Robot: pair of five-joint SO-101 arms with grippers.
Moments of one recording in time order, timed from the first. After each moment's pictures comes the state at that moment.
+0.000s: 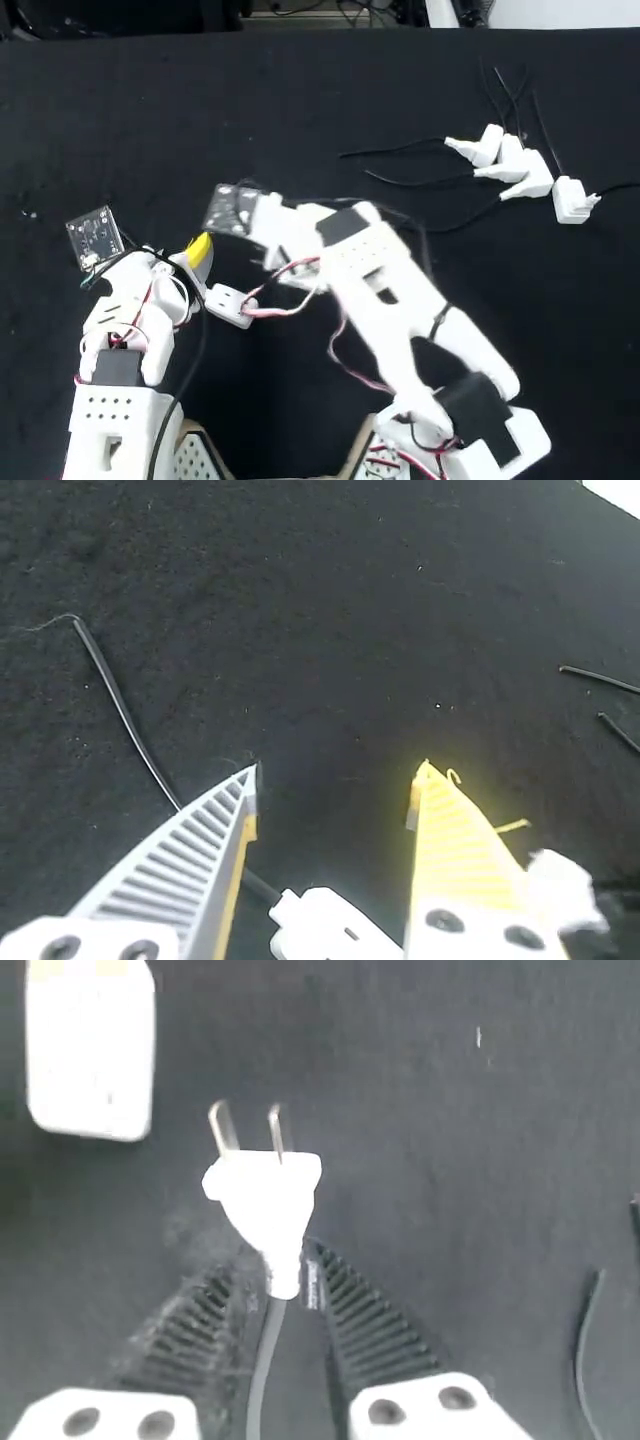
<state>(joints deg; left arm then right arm) -4.0 -81.4 86.7 35.8 22.6 -31.2 -12.2 34.0 56.0 43.2</state>
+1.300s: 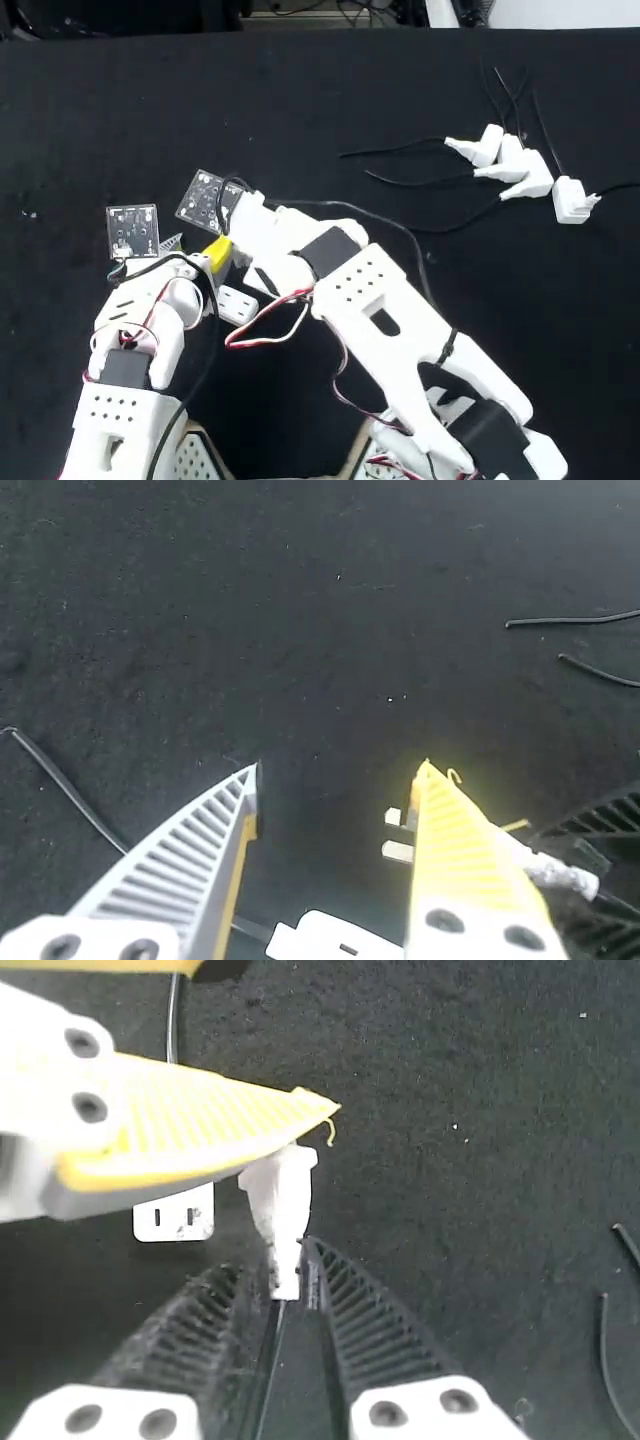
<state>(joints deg) 1.3 -81.4 87.3 29.6 8.7 -38.0 -20.8 33.2 58.1 28.4</state>
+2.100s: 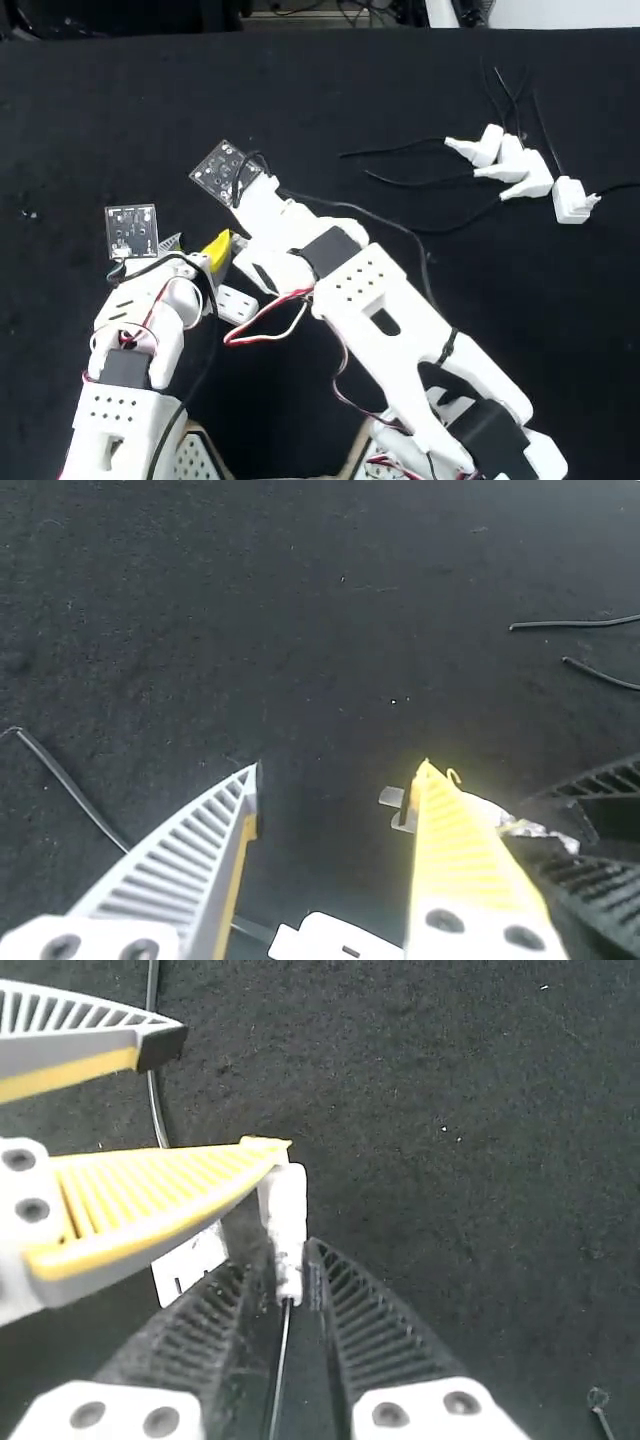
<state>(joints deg) 1.2 -81.4 87.3 29.6 8.9 -38.3 -20.8 33.2 53.9 13.1</state>
